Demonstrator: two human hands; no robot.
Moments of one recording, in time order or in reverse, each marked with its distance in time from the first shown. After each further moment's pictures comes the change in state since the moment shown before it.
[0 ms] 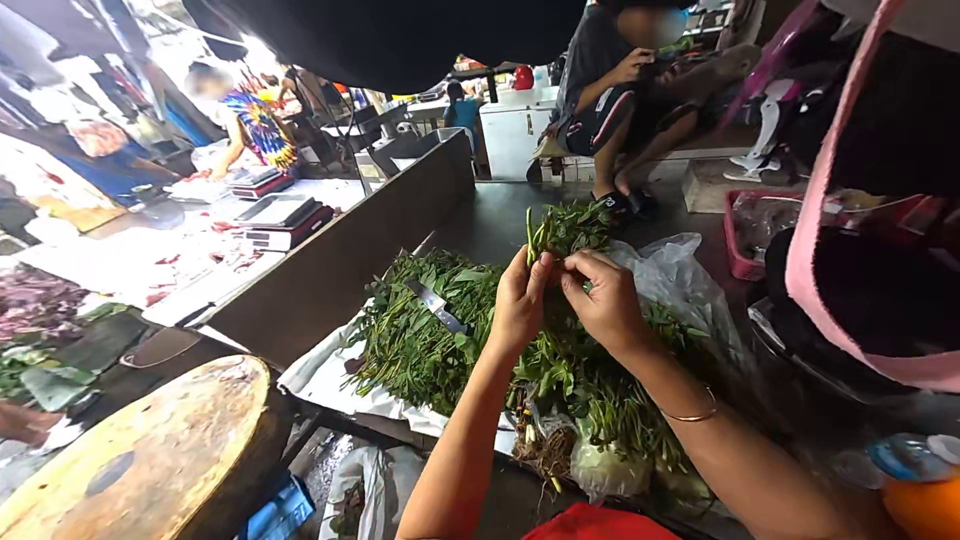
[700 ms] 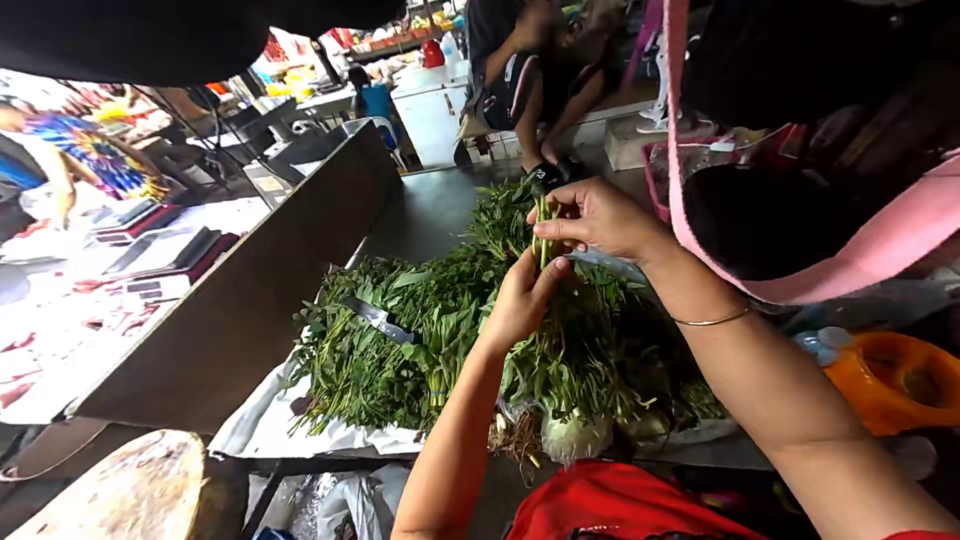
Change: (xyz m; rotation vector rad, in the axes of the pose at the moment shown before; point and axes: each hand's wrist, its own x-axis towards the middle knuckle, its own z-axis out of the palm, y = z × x) left_hand 0.002 -0.013 0.067 -0.057 -0.427 -0.133; right_hand 0.047 0.022 -0.104 0.348 -0.420 0.480
